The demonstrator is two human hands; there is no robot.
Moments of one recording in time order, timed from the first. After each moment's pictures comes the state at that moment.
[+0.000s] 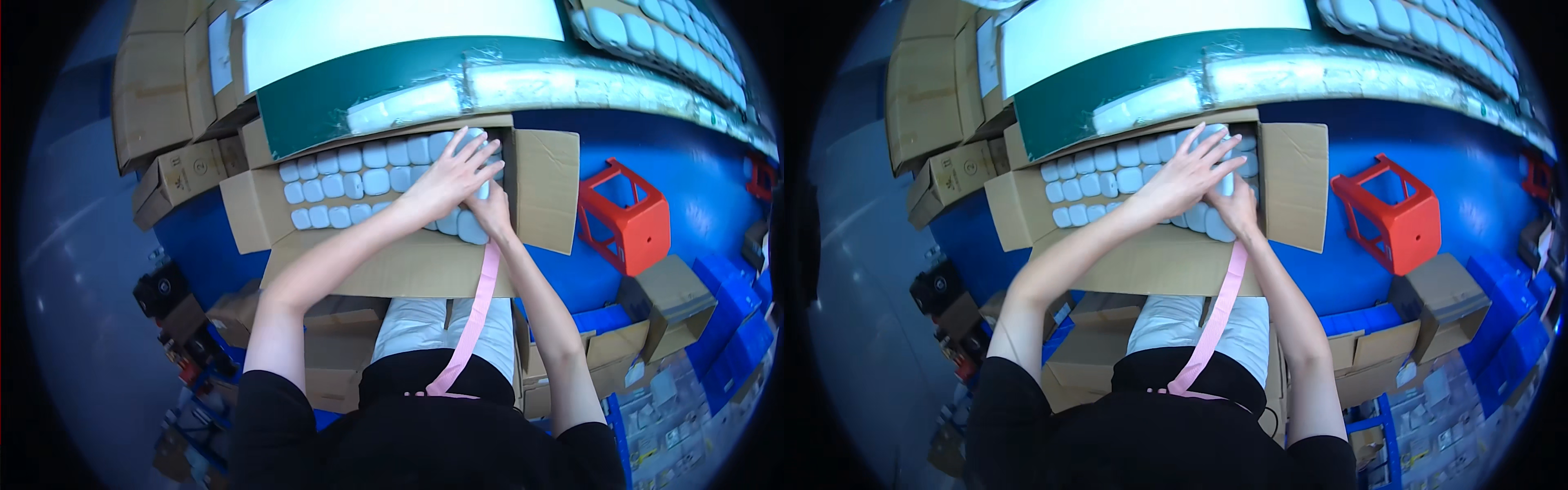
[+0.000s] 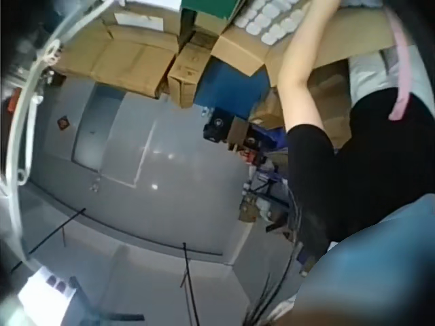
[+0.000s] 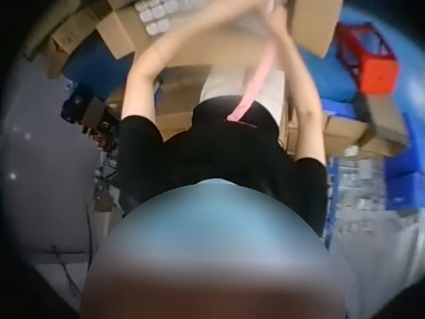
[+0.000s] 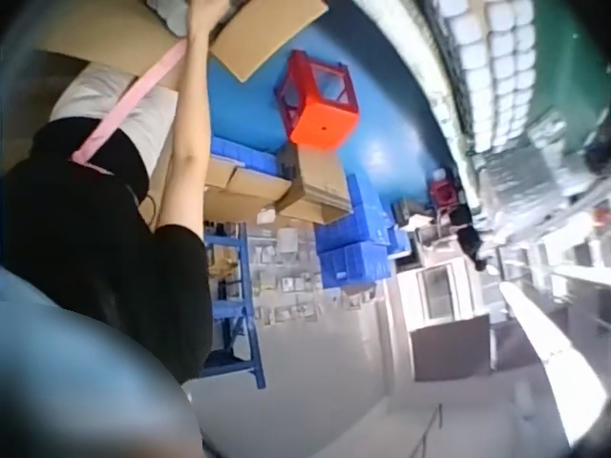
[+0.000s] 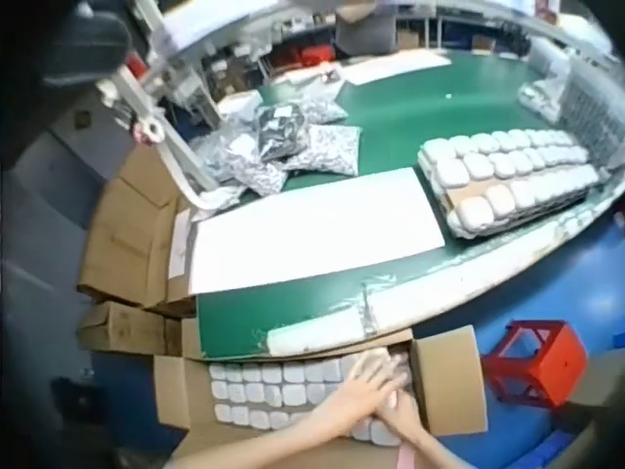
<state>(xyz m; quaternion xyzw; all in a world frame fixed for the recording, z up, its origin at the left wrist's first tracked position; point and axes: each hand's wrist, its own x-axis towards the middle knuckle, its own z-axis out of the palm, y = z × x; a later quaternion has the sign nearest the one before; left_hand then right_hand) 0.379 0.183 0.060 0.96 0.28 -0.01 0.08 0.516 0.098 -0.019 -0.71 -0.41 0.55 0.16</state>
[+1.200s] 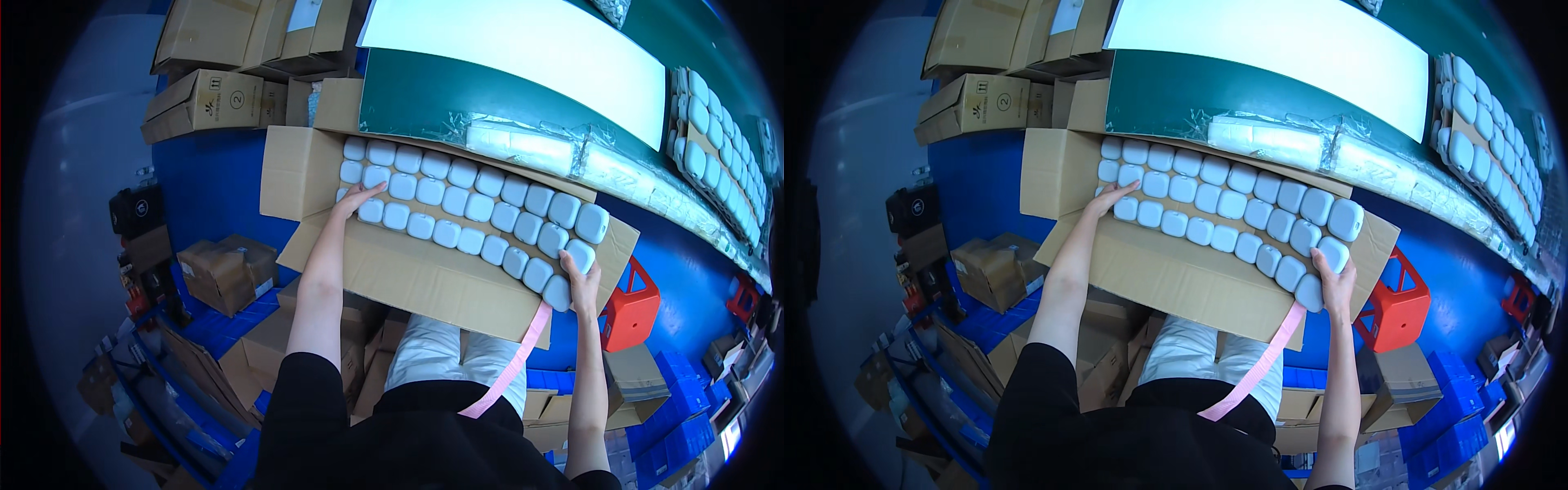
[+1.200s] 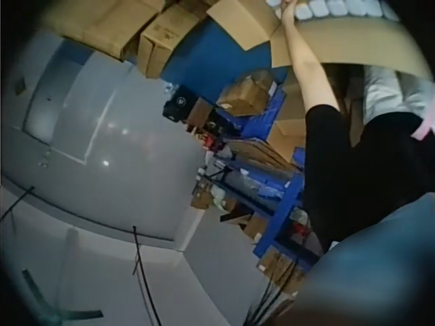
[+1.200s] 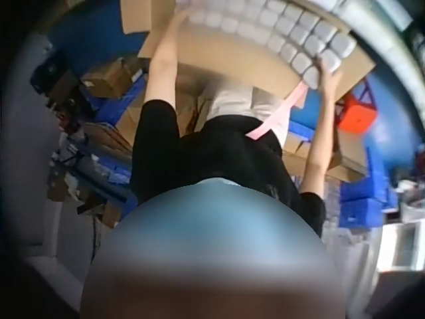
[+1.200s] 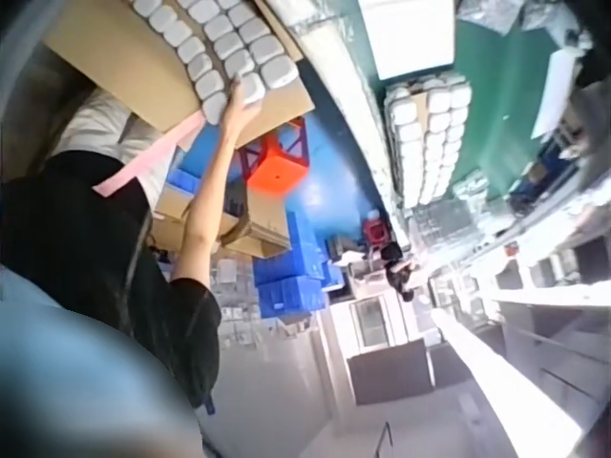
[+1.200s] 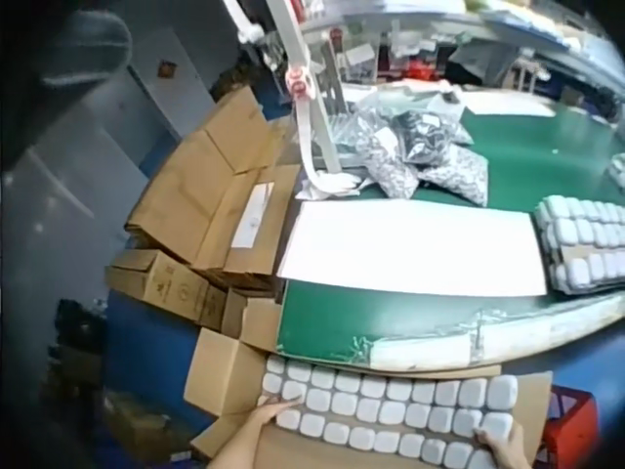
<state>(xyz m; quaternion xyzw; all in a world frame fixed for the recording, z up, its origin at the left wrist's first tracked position) -0.043 0.075 -0.088 0.05 0.69 0.10 0.72 0.497 0.074 0.042 -0.74 -0.39 0.51 0.20</state>
